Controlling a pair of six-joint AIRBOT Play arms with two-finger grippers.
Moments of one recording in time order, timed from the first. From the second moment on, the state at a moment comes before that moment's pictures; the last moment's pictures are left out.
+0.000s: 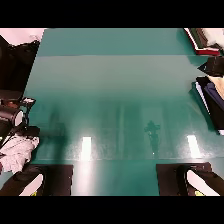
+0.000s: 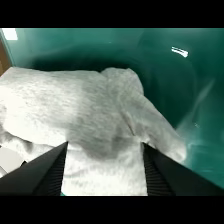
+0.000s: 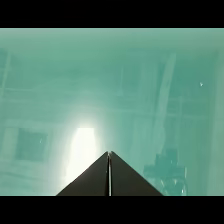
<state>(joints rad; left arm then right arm) -0.04 -0.86 0.62 2.00 -1.33 -1.67 -0.17 -1.00 1.39 -1.21 1.30 1.47</state>
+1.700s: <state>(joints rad) -0.16 -0.97 1.62 0.61 -1.18 -1.21 -0.17 -0.99 1.40 -1.20 1.28 1.47</state>
